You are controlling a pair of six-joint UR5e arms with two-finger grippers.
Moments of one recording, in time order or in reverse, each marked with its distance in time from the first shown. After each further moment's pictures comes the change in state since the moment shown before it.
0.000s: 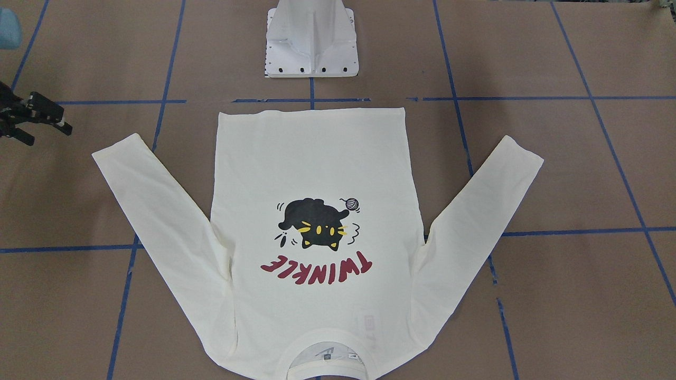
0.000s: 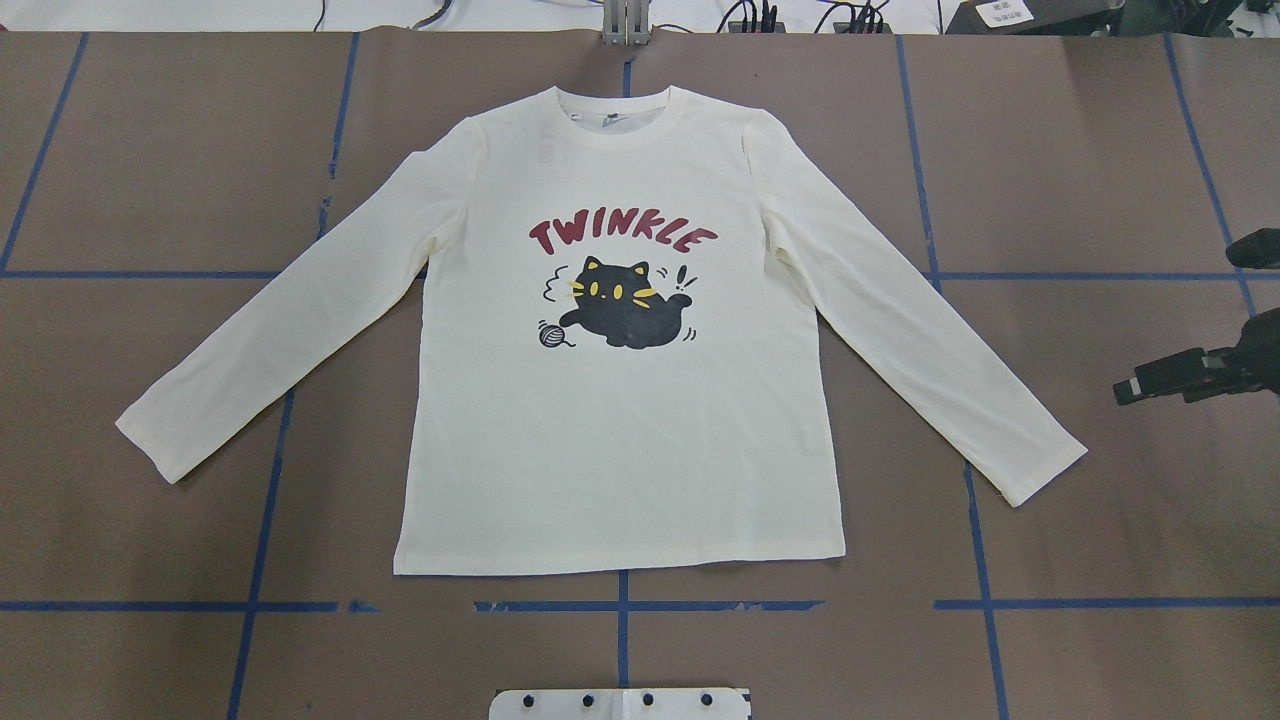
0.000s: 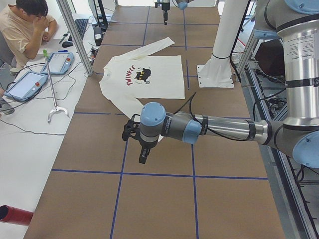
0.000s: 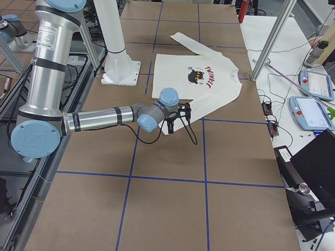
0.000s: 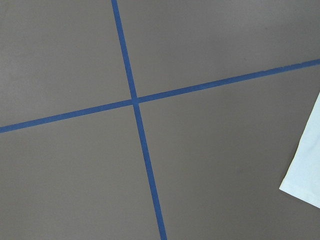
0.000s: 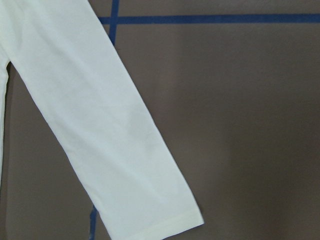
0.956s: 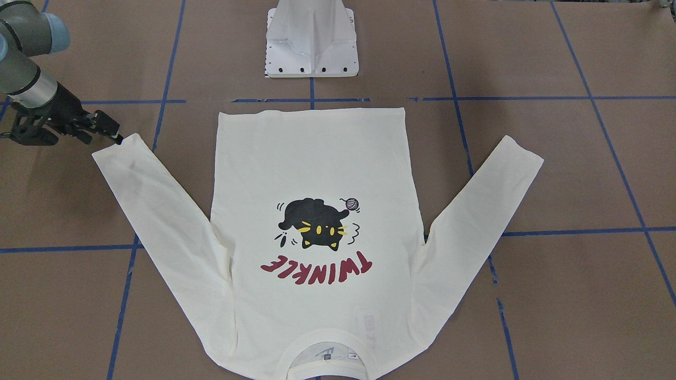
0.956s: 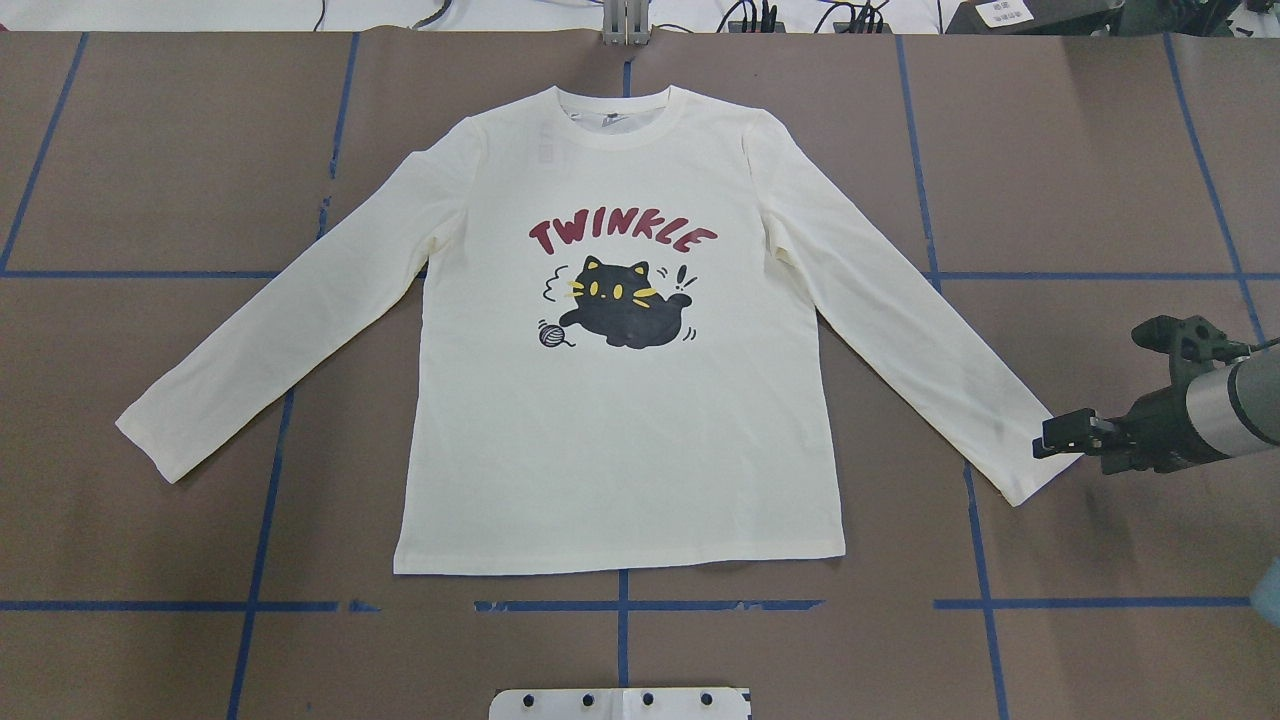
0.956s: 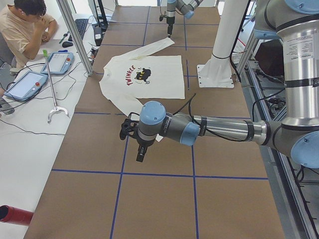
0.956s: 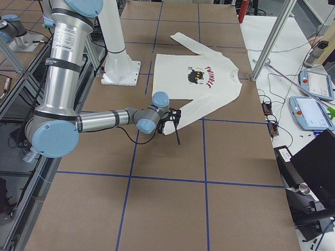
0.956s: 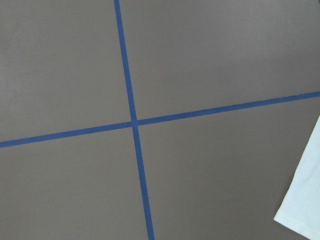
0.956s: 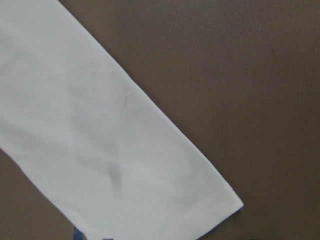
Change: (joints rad) left arm 0.002 -0.006 0.020 -0.098 0.002 -0.102; right arm -0.222 0.000 -0.087 0.132 -0.182 0.414
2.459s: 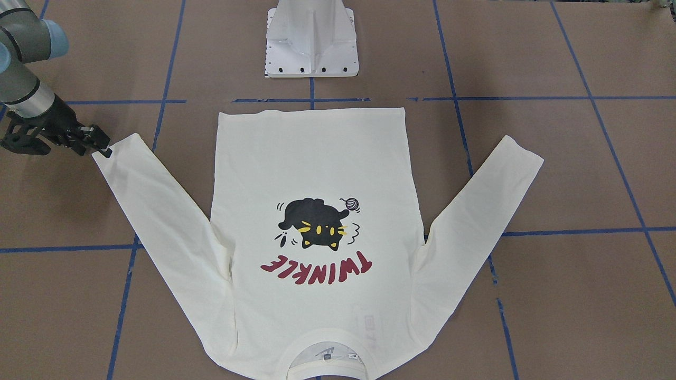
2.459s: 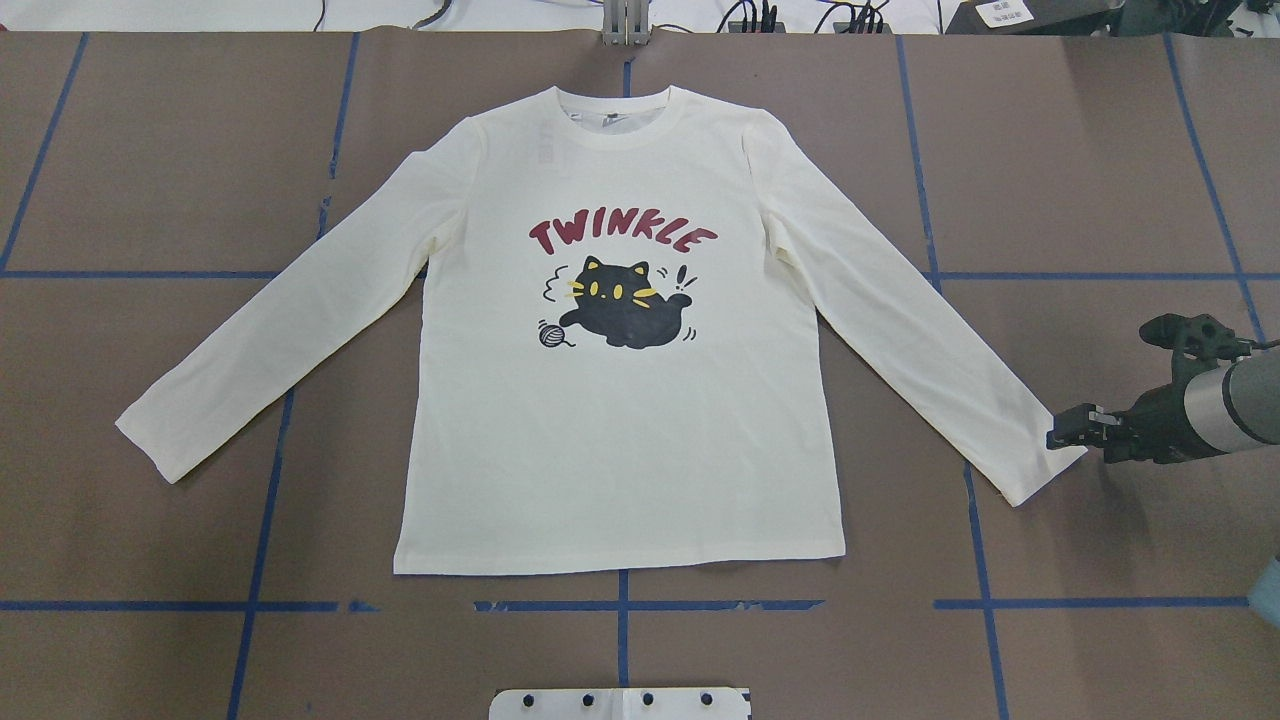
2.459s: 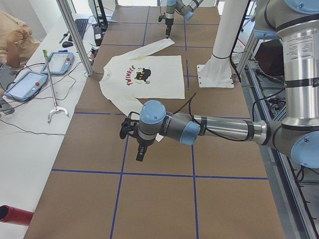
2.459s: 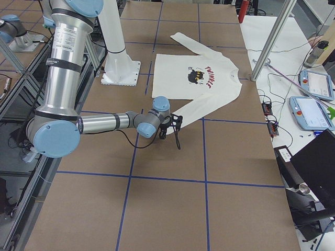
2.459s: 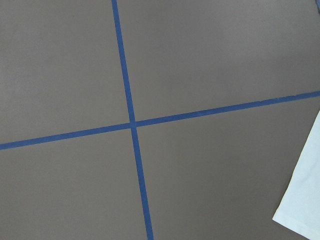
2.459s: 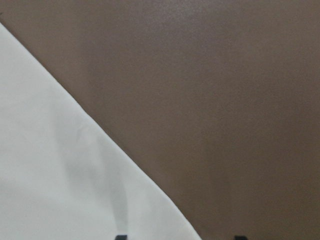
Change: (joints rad) left arm 0.000 0.001 -0.005 0.002 0.000 0.005; right arm -0.003 0.010 -0.042 -0.007 -0.073 0.002
